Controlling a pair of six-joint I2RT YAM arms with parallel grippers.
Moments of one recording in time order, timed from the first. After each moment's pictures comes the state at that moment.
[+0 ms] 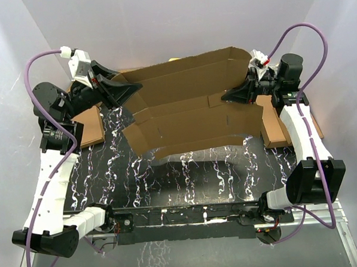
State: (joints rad) left arm -0.19 1.09 1.40 0.11 0.94 -0.41; right arm -0.08 1.40 1.30 -0.04 -1.55 -0.10
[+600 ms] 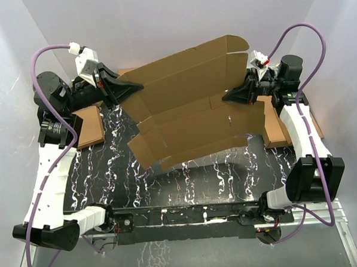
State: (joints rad) left arm -0.19 1.15 1.50 -0.07 1.06 -0.28; right arm -0.09 1.41 1.28 -0.03 -1.54 -0.09
